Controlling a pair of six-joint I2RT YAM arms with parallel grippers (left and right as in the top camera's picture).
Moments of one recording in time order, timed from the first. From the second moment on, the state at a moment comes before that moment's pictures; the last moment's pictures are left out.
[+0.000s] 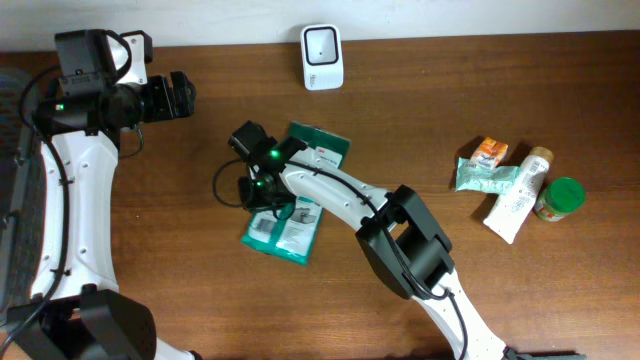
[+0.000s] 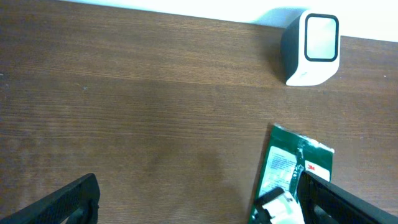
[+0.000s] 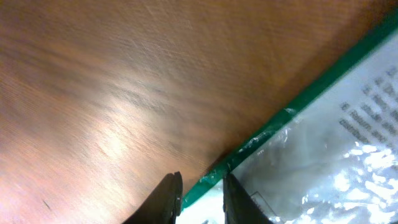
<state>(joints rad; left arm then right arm) 0.14 1.71 1.69 -0.83 0.25 -0.01 0.77 2.41 1.97 -0.87 -0.28 0.57</state>
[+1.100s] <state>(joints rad) 0.14 1.71 1.69 -0.83 0.25 -0.01 0.28 2.18 1.77 -1.04 -0.42 0.20</state>
